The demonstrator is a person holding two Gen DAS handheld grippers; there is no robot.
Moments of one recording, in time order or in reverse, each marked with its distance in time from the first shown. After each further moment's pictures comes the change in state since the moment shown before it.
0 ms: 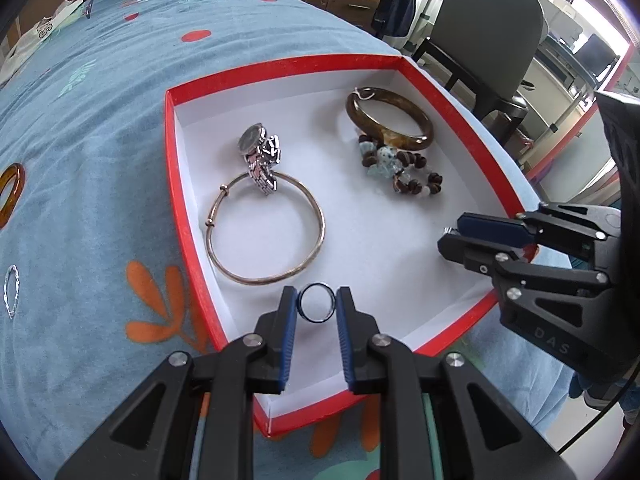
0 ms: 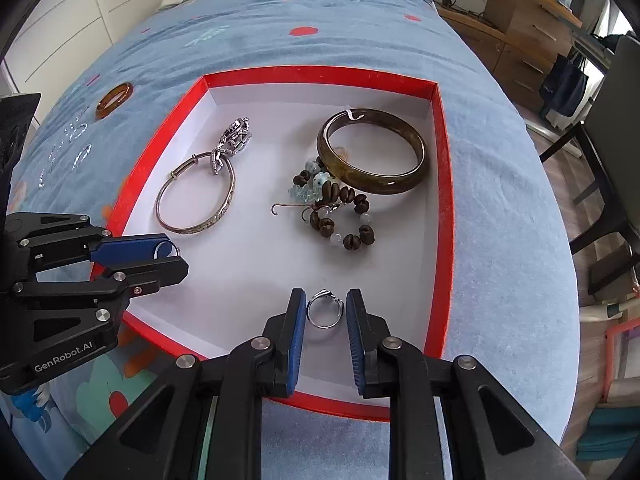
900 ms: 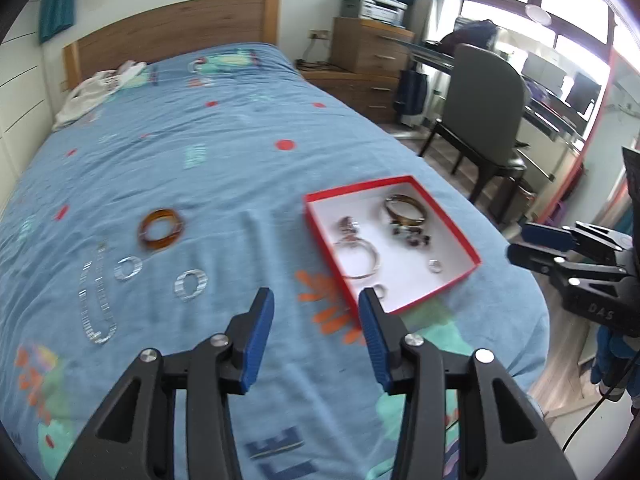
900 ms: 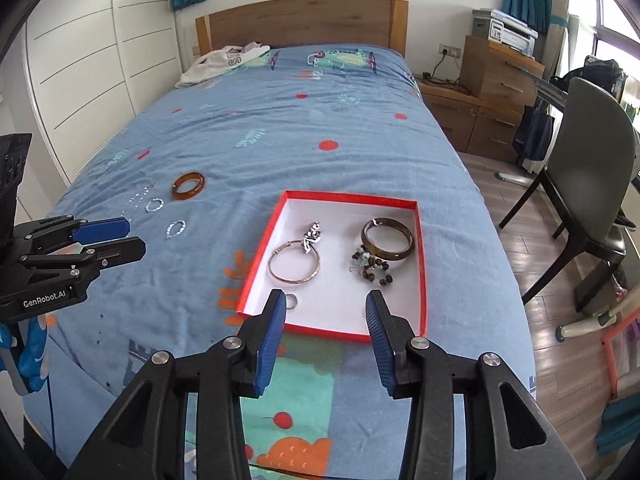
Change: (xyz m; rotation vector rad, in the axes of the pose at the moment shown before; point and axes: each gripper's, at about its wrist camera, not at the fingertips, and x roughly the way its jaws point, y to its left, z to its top) left arm -0.214 0.056 -0.066 -0.029 -0.302 0.118; right arm -0.173 0.061 -0.030 0.044 -0.297 0.001
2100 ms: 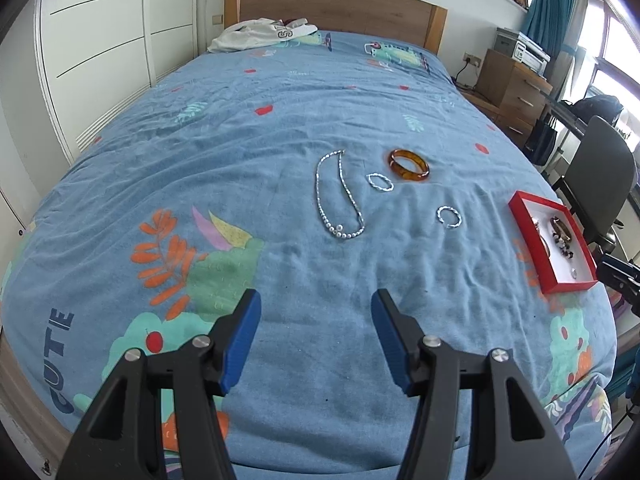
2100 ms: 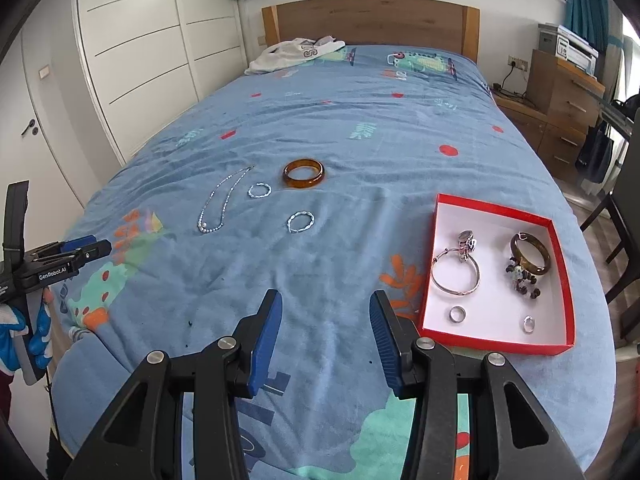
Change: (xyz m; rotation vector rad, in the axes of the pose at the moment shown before) left arm -0.072 0.227 -0.135 -0.350 0.005 0.296; right arm 0.036 0.156 -0.006 -0.086 0.006 0.166
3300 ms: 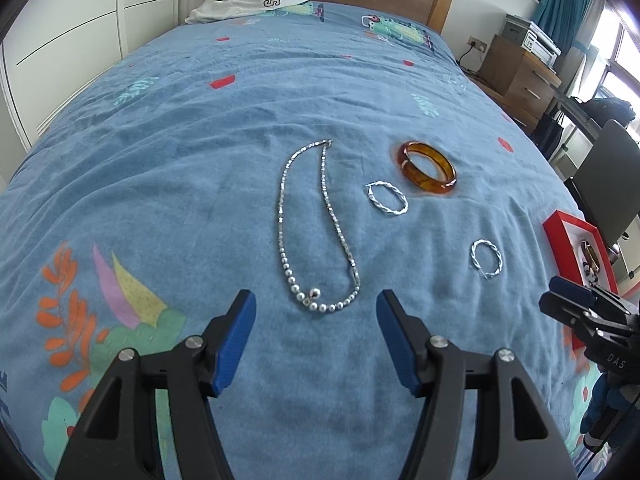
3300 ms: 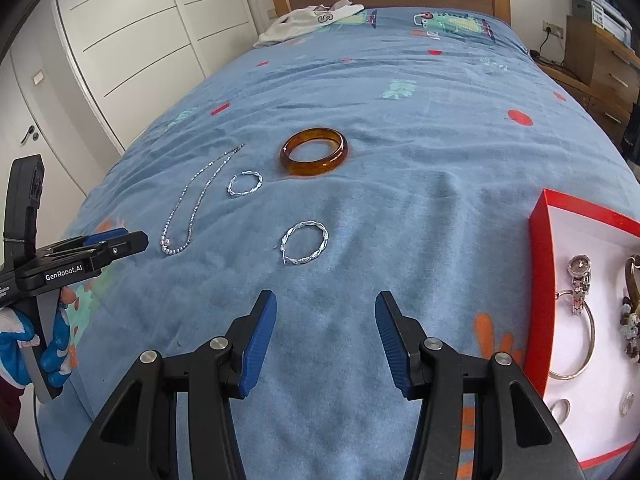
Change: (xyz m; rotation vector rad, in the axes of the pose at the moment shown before) left arm 0.140 -0.019 0.062 -0.018 0.081 -0.052; right arm 0.161 -0.004 0.041 0.022 0.095 0.127
